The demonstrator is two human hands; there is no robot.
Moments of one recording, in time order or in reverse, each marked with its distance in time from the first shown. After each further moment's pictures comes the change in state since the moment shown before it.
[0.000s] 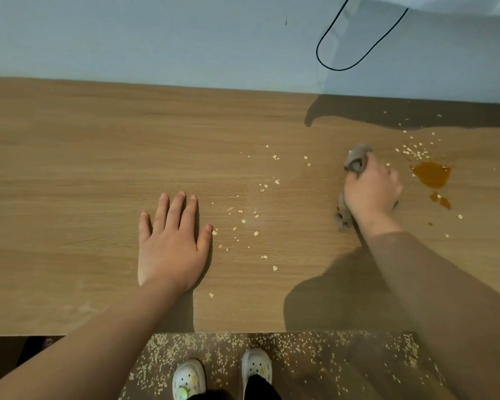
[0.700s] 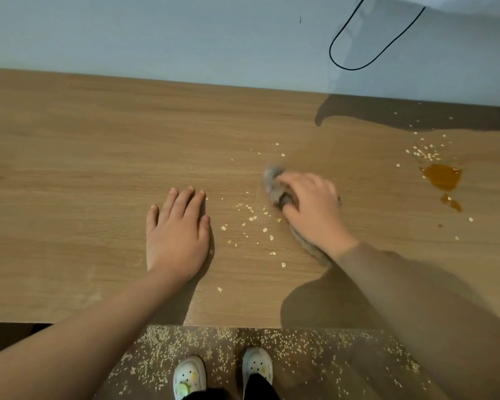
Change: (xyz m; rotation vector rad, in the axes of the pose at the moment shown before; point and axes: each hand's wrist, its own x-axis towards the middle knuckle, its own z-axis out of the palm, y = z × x) left_hand 0.004 -0.005 -0.005 -0.130 0.072 0.017; right_hand -0.063 -0.054 0.012 0.035 -0.311 -0.625
